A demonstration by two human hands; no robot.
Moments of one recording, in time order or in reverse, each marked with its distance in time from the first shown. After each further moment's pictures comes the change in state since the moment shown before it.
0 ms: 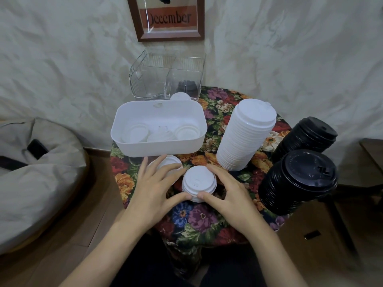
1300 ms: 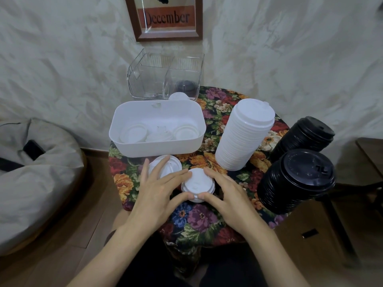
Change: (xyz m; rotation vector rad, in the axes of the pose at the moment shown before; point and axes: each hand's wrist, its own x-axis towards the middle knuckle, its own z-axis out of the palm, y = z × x) left_hand -0.002 0.013 0.005 -0.010 0.002 -0.023; right_hand 0.002 0.009 0.005 -0.054 -0.030 -0.005
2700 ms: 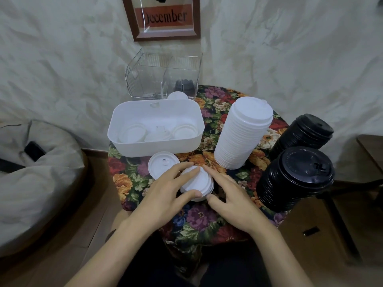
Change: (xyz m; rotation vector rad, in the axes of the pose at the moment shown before) left_hand 0.017 0.025 -0.016 -0.316 -0.266 -0.117; right_hand -0.006 0.005 -0.011 0.068 -0.117 -0.027
